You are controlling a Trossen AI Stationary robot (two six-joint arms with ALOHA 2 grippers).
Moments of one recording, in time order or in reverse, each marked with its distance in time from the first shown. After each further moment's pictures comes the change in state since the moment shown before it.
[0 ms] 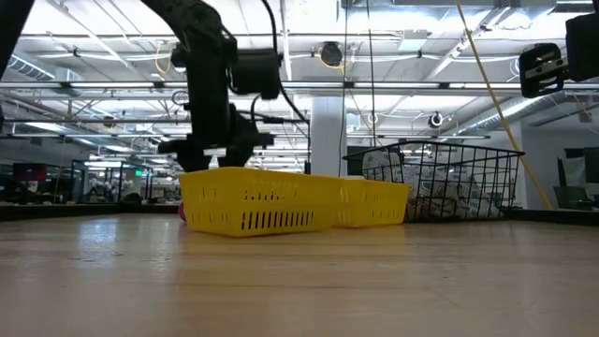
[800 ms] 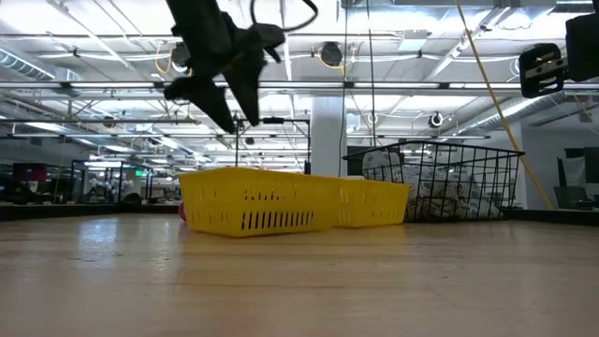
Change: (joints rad) left arm -0.268 -0.171 0.089 0.026 -0.098 -0.070; right arm 0.000 0.000 0.000 0.000 0.000 0.000
